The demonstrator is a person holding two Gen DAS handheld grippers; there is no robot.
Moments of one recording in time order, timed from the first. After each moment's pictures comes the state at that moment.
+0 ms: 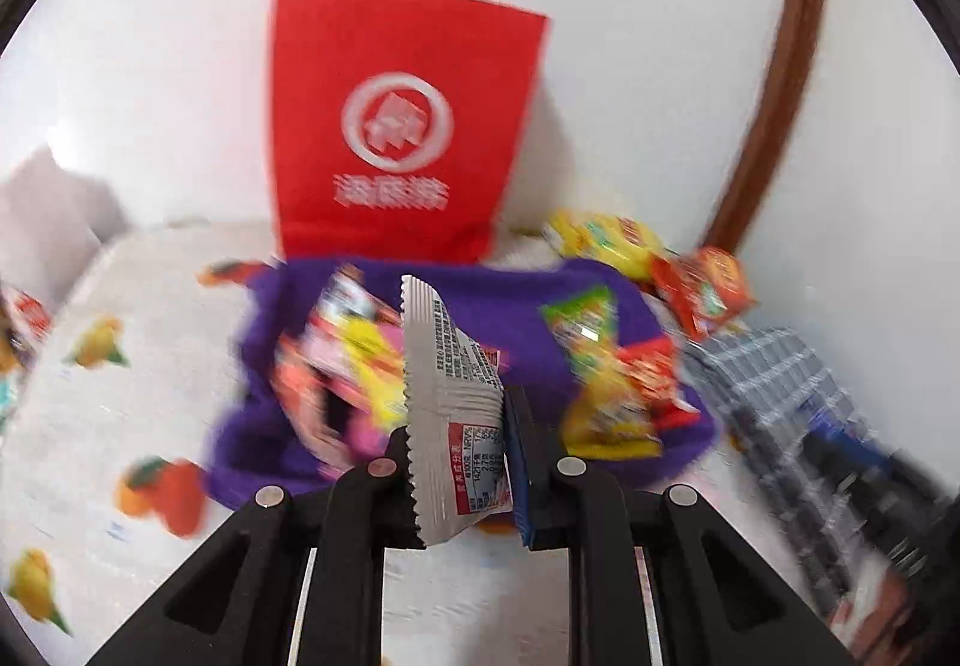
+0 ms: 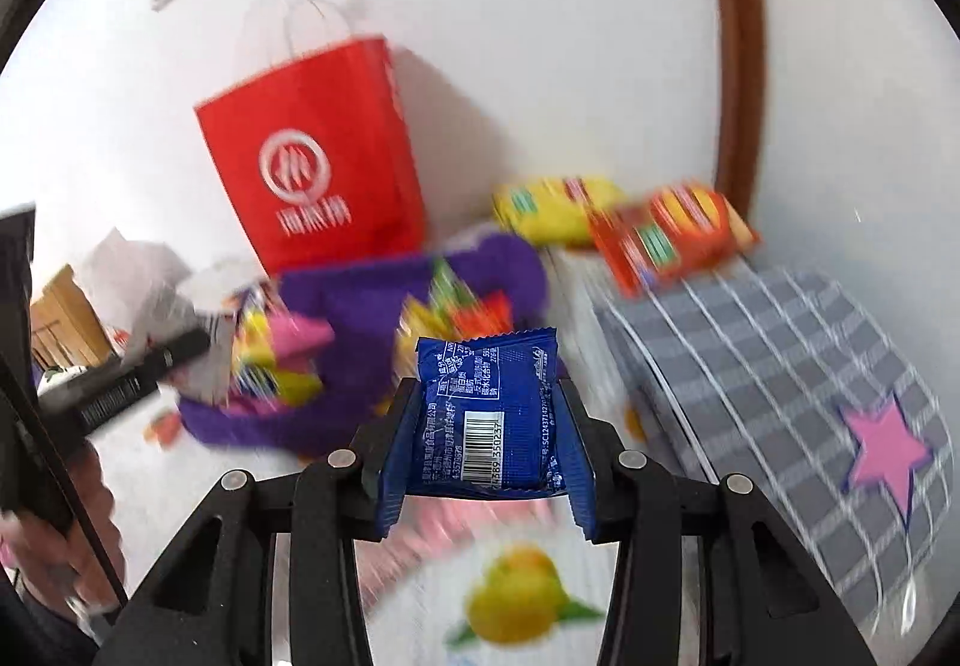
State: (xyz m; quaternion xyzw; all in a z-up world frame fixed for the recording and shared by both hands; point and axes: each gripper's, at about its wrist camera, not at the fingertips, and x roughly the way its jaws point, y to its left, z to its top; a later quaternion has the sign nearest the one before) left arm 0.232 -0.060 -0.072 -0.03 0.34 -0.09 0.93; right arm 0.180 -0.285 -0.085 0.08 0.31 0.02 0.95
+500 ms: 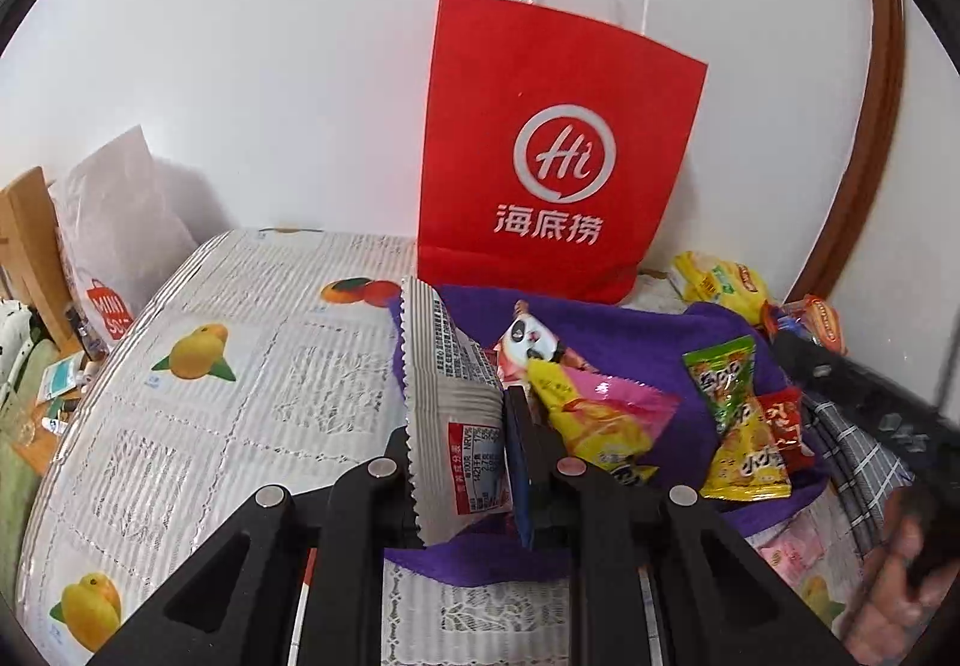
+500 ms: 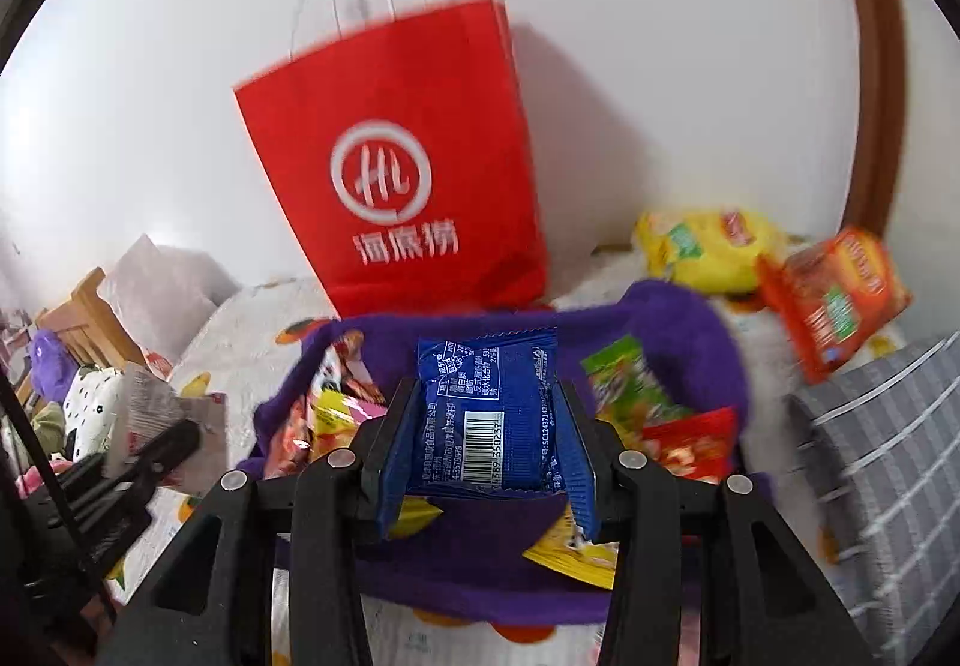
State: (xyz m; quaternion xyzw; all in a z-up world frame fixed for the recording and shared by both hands) left arm 0.253 0.009 -0.080 -0.05 0.33 0.00 0.94; right arm 0.294 -0.200 -0.099 0.09 0.32 0.09 0.94
